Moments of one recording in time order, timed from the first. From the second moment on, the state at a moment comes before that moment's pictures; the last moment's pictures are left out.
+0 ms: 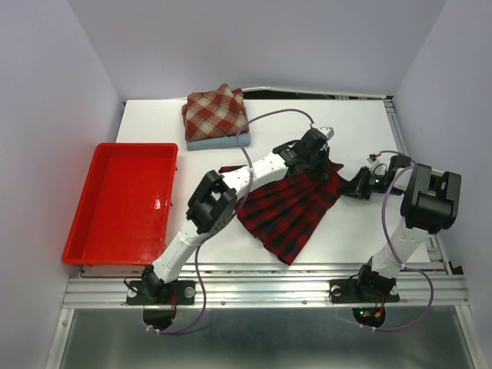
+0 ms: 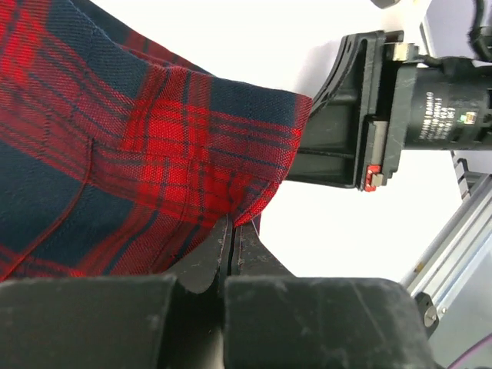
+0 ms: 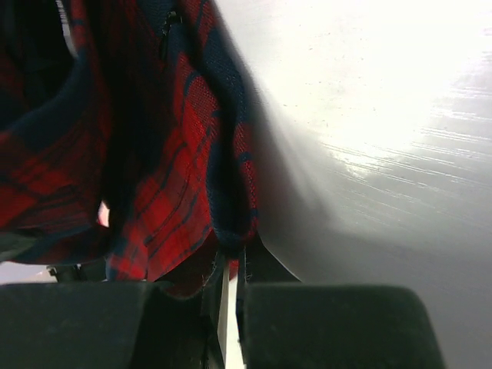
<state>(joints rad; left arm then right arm) -0.92 2.36 2.11 -0.43 0.15 -0.61 -0.37 1.88 0.94 -0.31 -0.89 0.10</state>
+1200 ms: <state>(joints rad) -0.97 2.56 2.17 -0.28 0.20 -0.70 -0.37 1.77 0.85 -0.20 -0.94 0.16</state>
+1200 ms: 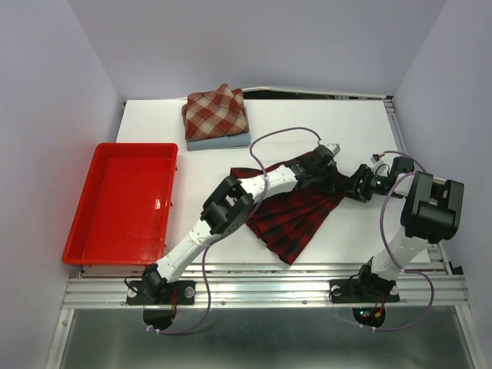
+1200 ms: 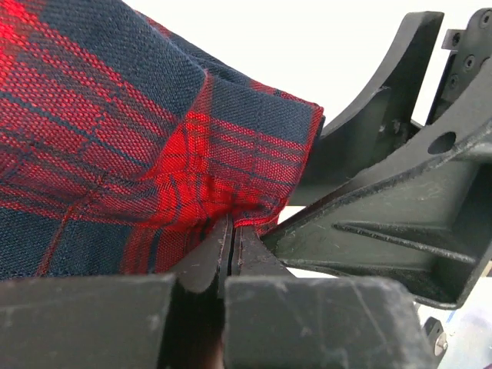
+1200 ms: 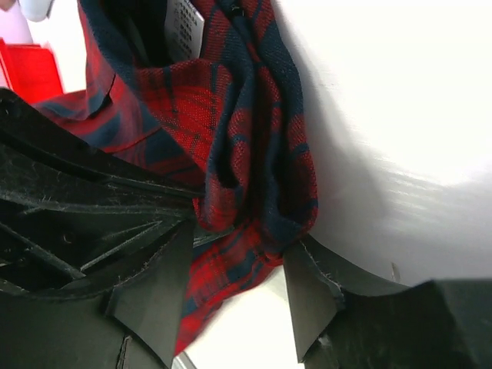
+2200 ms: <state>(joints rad) -1.03 2.57 2.19 -0.28 0.03 -0.61 -0.39 1.77 0.69 0.22 -0.83 0.70</state>
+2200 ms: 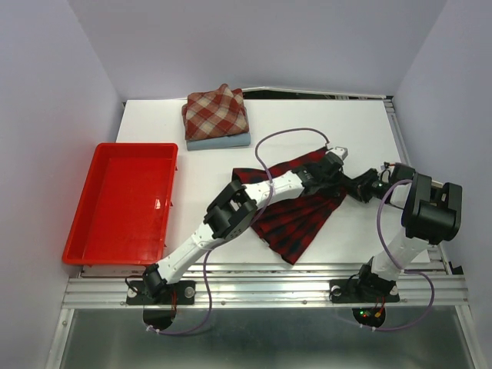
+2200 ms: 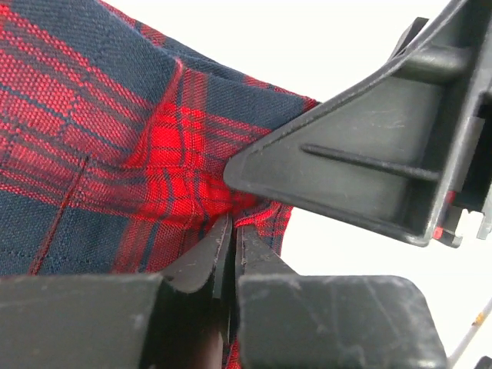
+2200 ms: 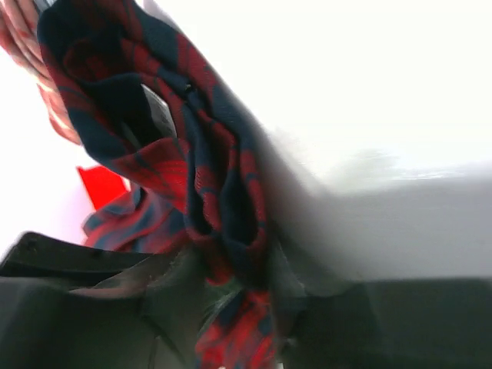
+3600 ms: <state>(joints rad) -0.95 1.99 1.52 -0.66 0.18 0.22 -0.39 1.76 0.69 0.17 -0.79 0.59</state>
